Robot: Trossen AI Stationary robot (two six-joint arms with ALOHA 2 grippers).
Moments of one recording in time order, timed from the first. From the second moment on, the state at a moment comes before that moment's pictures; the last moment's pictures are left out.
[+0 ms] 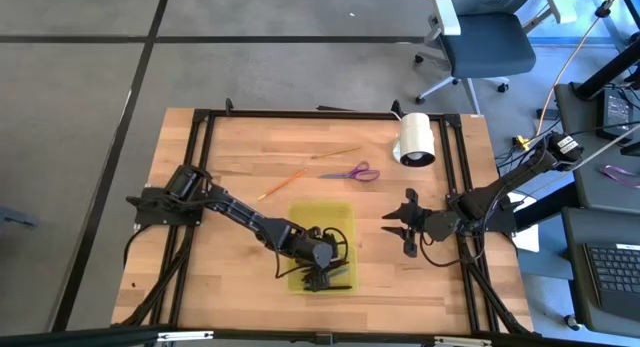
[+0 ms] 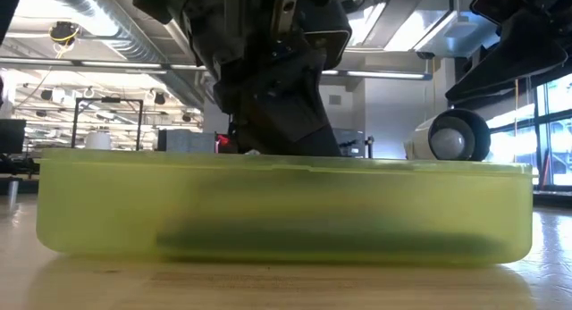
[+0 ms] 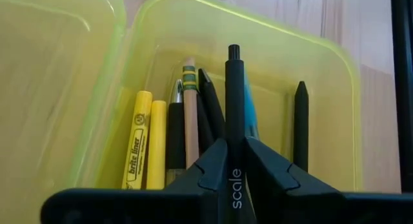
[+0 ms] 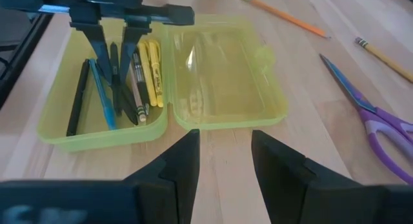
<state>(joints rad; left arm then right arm) -0.36 2.01 1.28 -0.15 -0.08 -0.63 0.54 0.99 0.45 -0.12 0.52 0.43</state>
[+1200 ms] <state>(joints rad) -0.19 1.43 1.28 -0.75 -0.50 -0.46 0.54 0.99 0.45 -0.15 0.56 0.44</state>
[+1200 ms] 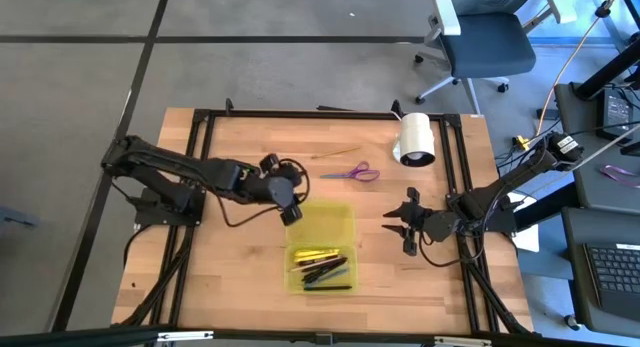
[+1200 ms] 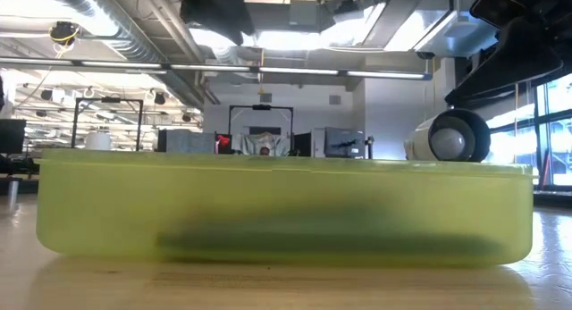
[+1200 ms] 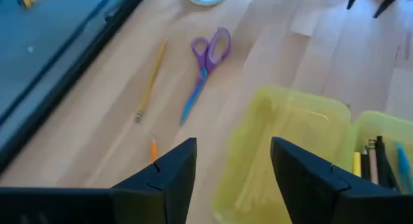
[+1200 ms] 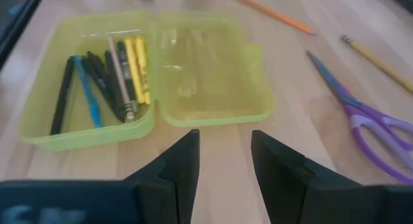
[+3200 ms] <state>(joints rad) 0.14 1.44 0.74 -0.62 -0.14 -0.61 0.30 0.99 0.45 -0.14 0.47 0.49</state>
